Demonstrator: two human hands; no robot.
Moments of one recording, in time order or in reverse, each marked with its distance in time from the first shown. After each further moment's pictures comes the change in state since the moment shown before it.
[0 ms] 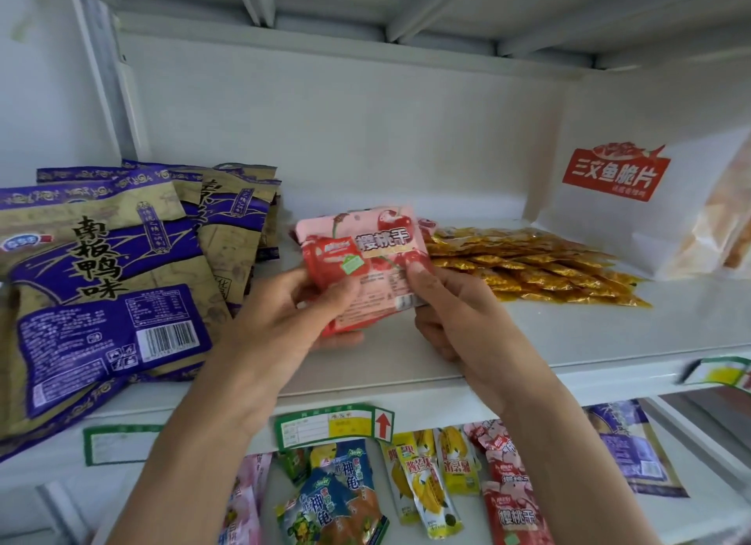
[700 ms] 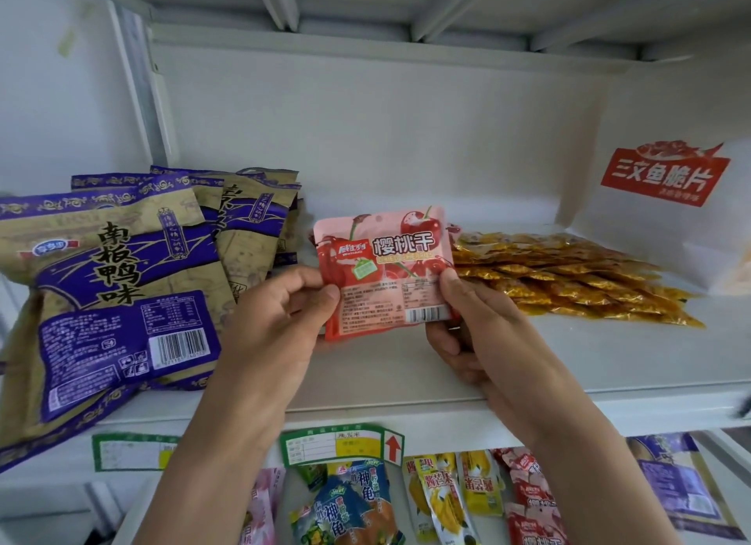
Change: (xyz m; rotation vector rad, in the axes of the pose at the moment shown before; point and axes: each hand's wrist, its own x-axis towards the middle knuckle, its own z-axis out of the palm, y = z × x) left_hand 0.005 -0.009 0.003 0.126 0.263 0.099; right_hand 0.002 0.005 -0.008 0.080 -0.057 0.073
